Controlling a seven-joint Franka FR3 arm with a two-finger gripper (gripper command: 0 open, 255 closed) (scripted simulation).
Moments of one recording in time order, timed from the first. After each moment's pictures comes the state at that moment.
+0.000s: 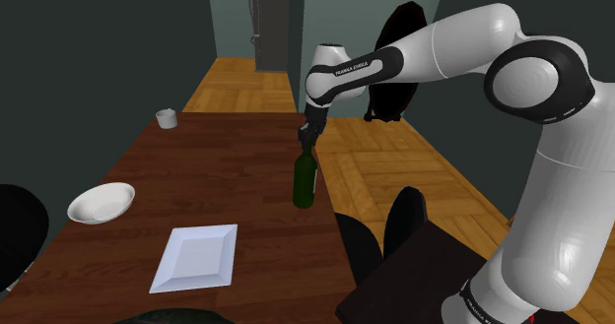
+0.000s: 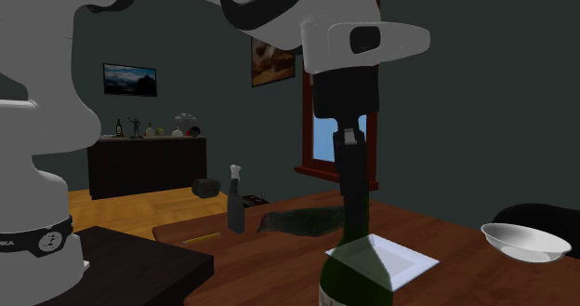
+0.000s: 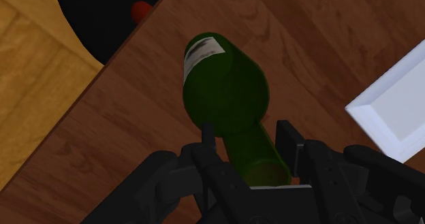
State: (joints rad) arm 0.03 0.25 0.02 -1.85 0.08 2.17 -0.22
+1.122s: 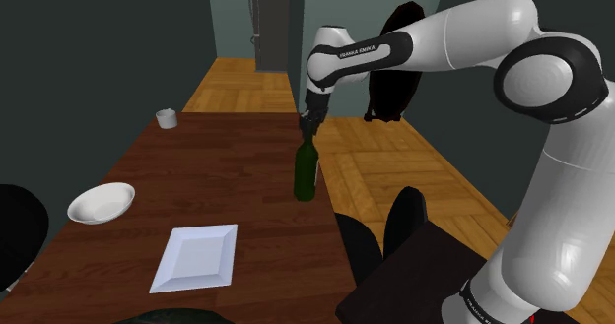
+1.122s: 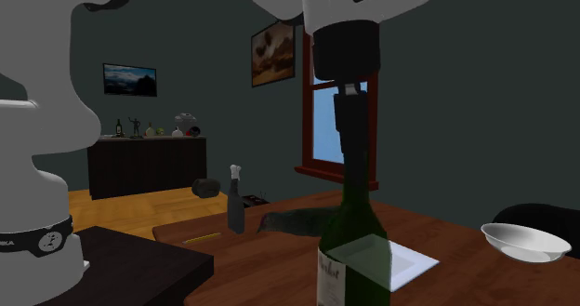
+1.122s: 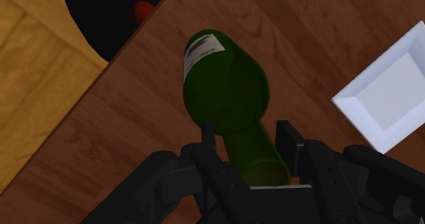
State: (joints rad) arm 0.03 0.21 0.02 -1.78 0.08 2.07 -0.21
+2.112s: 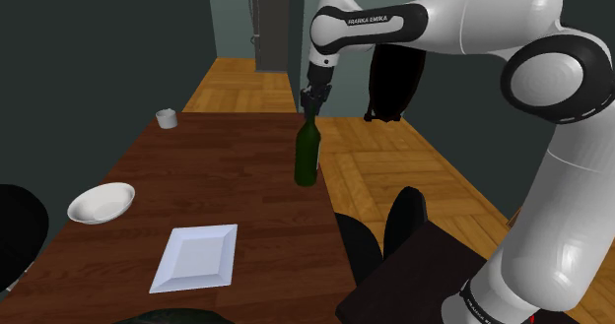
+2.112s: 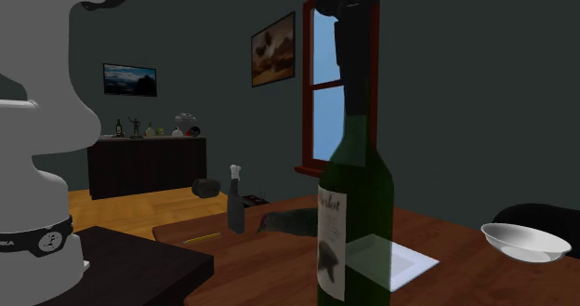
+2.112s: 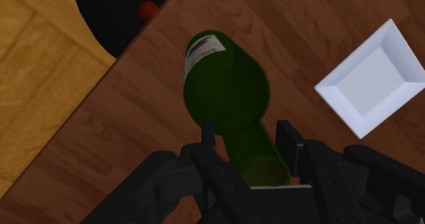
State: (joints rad) arm 0.03 0.18 0.02 -1.61 0.07 1.87 -0.20
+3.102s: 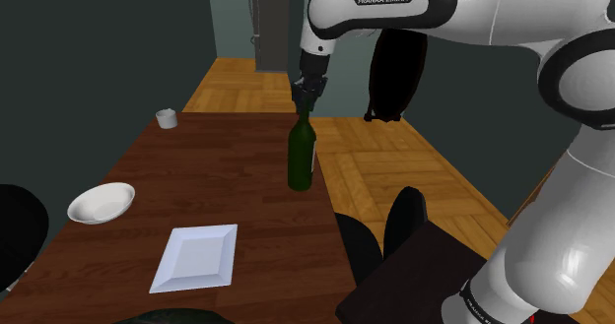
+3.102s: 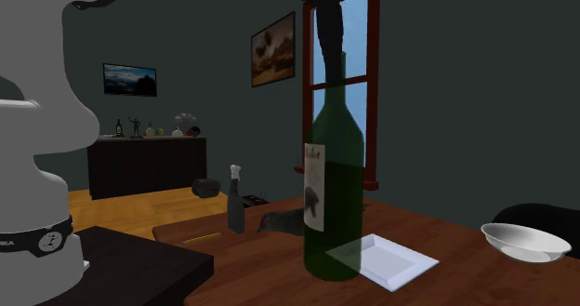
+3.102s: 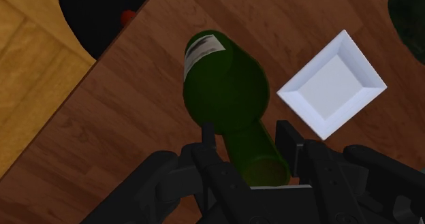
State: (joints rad) arm 0.10 0.07 0.07 -1.64 0.06 1.80 -0.07
